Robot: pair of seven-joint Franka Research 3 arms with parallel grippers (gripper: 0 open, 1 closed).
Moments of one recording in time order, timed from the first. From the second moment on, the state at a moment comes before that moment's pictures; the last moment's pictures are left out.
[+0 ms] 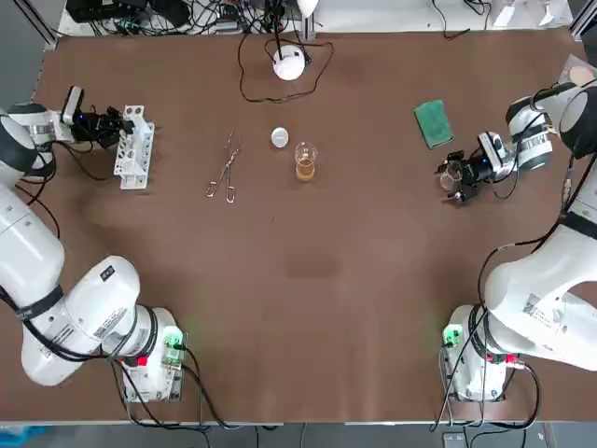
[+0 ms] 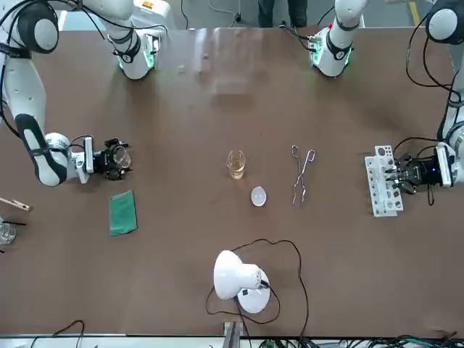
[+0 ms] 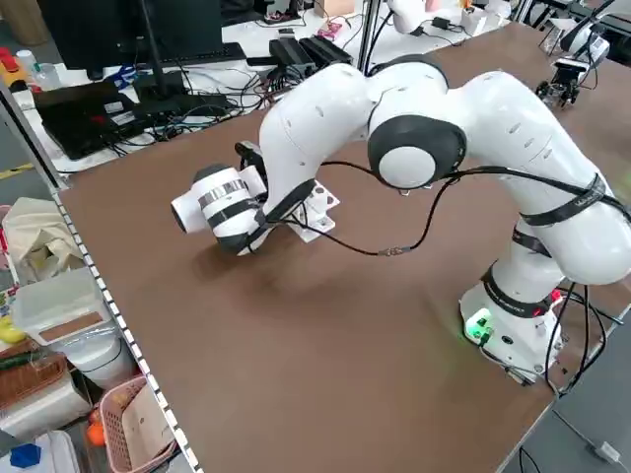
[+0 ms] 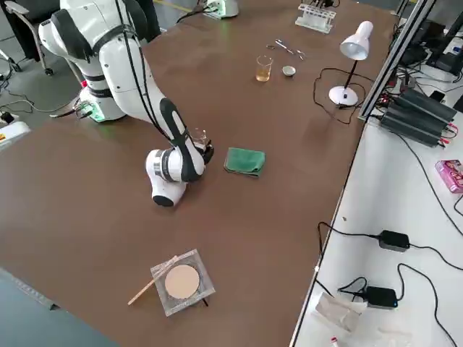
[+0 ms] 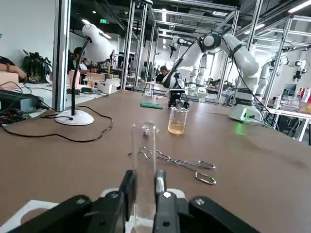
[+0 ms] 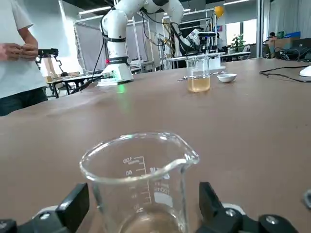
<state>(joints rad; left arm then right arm) 0.77 0.92 -0.13 -1.50 -0.93 1.29 2.37 -0.48 0.85 0.00 -1.93 0.87 1.52 -2.76</state>
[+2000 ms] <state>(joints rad) 0.78 0.85 -0.18 -1.50 -0.92 1.24 2.37 -0.47 0.85 0.00 -1.92 0.89 1.55 -2.78</state>
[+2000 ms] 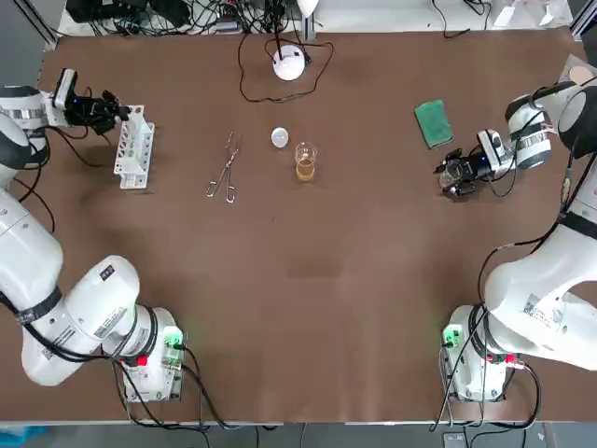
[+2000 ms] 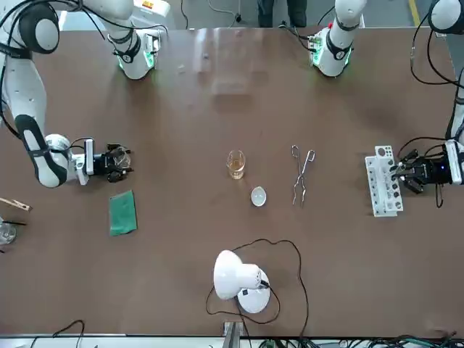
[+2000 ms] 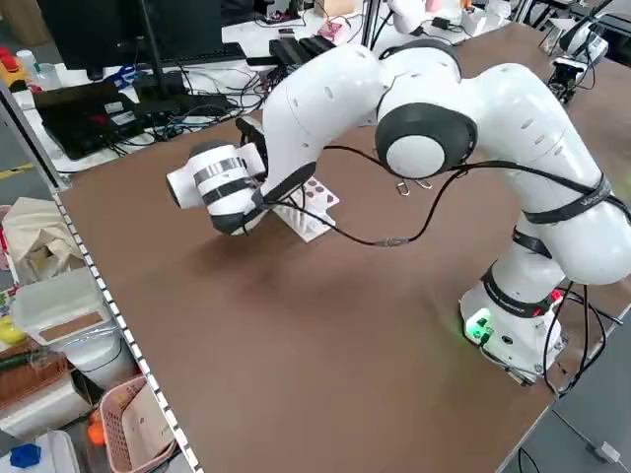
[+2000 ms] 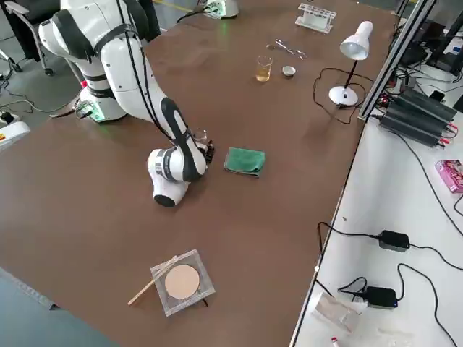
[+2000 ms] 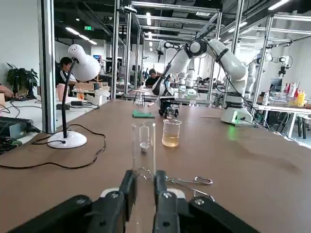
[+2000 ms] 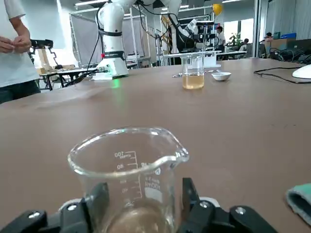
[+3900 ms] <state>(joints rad) 0.84 0.81 -0.25 -1.51 -0.92 1.19 2.40 -0.39 0.78 0.06 -1.92 0.99 1.50 -2.64</state>
